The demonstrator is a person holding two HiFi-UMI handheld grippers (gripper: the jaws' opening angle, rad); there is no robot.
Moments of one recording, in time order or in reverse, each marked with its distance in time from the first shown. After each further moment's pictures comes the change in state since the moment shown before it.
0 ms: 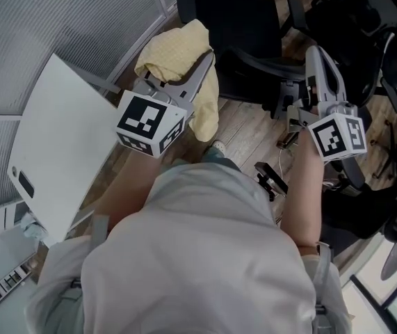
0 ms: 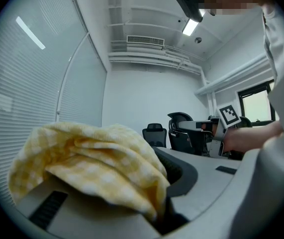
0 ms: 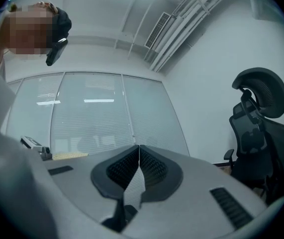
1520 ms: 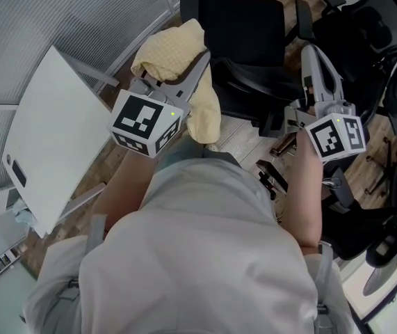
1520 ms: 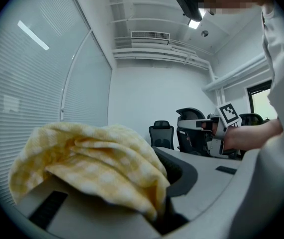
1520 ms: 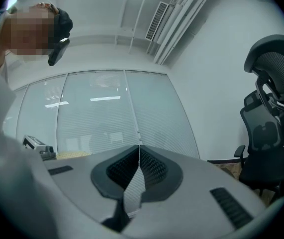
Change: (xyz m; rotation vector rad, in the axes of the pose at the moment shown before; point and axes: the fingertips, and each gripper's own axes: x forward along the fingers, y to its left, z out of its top) left arm 0.046 0.019 -0.006 -0.012 0.033 0.076; right arm 0.051 -0.036 -0.009 0.022 0.056 0.108
